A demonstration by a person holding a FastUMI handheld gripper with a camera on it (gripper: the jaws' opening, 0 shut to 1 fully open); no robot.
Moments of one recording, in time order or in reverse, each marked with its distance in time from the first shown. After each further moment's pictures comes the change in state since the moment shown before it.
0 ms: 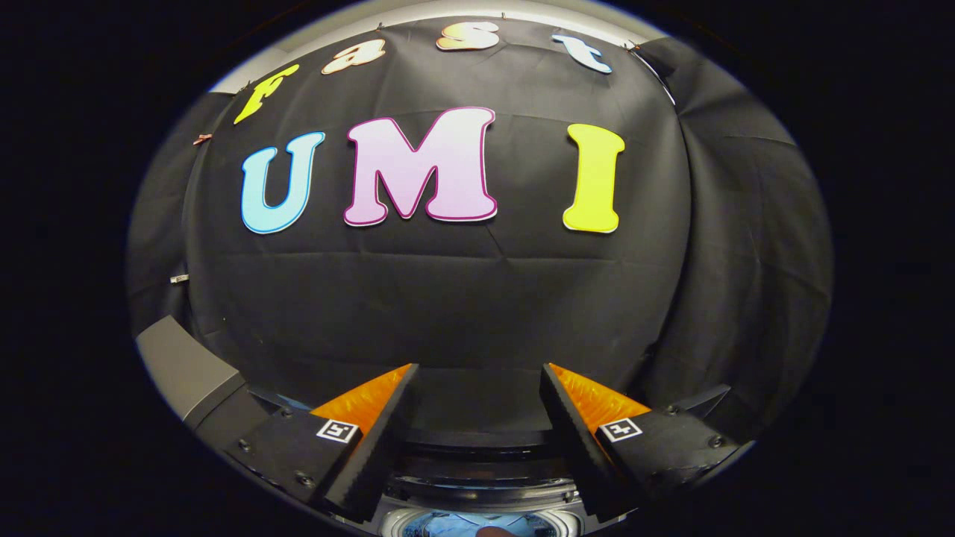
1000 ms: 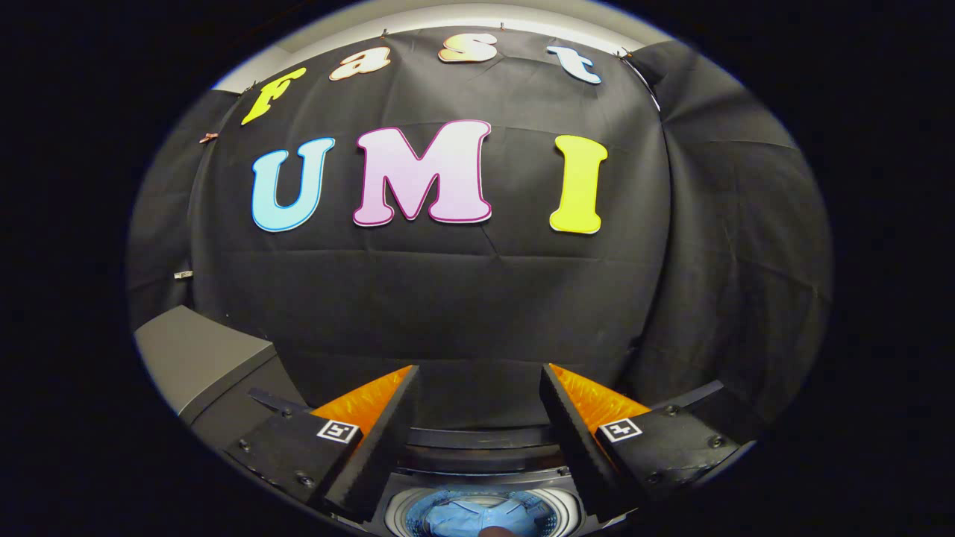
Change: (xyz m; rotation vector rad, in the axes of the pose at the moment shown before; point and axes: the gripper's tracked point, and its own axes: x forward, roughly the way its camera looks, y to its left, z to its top) arm -0.073 0.000 -0.019 -0.001 -0.019 -0.029
